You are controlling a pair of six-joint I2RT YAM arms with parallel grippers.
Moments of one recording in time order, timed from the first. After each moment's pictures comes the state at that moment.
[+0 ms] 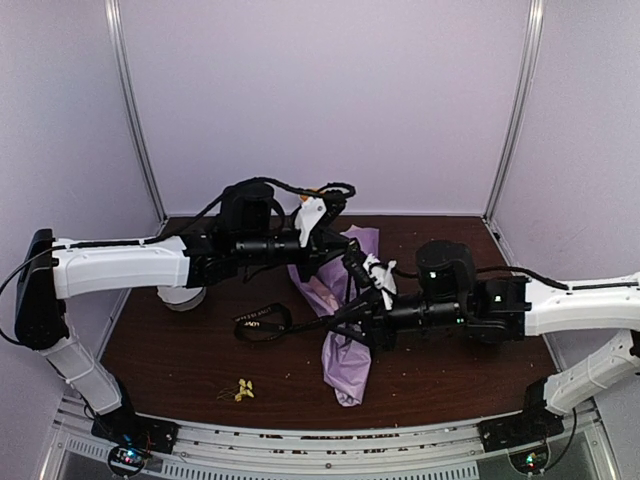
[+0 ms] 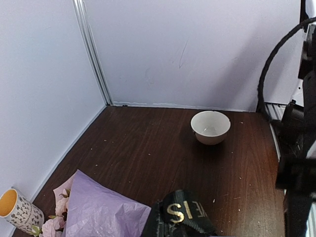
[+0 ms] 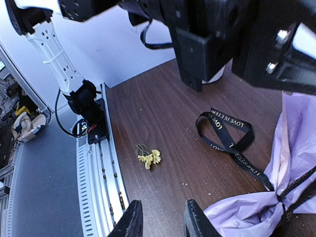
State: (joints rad) left arm -0.93 1.61 1.21 0.18 0.34 0.22; right arm 1.10 1.30 0.87 0.02 -0.22 0.22
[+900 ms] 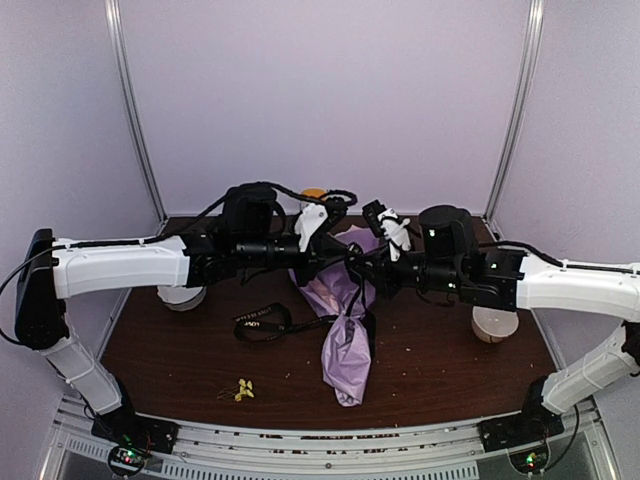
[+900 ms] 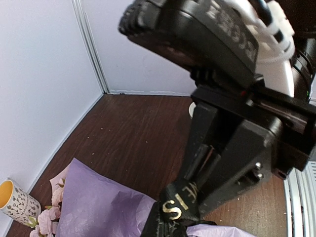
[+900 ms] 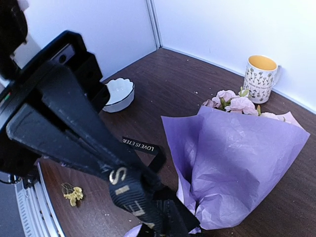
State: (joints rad) left arm -0.92 1.61 1.22 0.12 0.34 0.24; right arm 0.92 1.32 0.97 -0.01 0.01 0.18
